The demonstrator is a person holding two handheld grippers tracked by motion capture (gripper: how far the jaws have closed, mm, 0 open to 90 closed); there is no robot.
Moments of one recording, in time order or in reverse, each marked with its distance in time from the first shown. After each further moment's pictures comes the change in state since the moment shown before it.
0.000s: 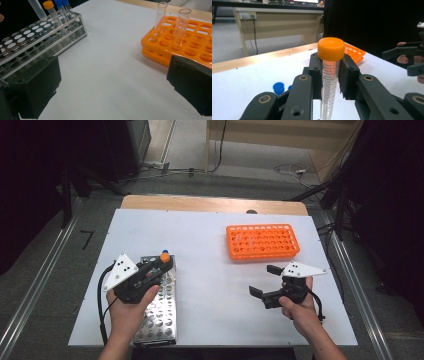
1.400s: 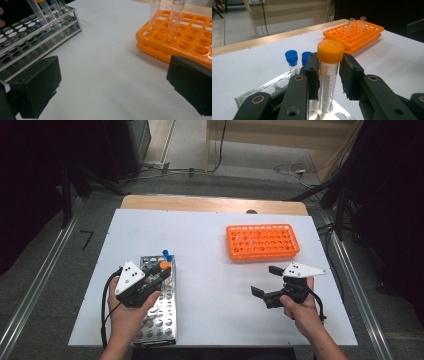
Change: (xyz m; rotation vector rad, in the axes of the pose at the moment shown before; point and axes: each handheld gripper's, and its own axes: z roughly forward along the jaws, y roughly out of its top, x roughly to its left) left arm 0.008 -0.029 0.009 0.125 0.075 0.050; right arm -0.007 -0.007 0.001 0.021 -0.019 0.002
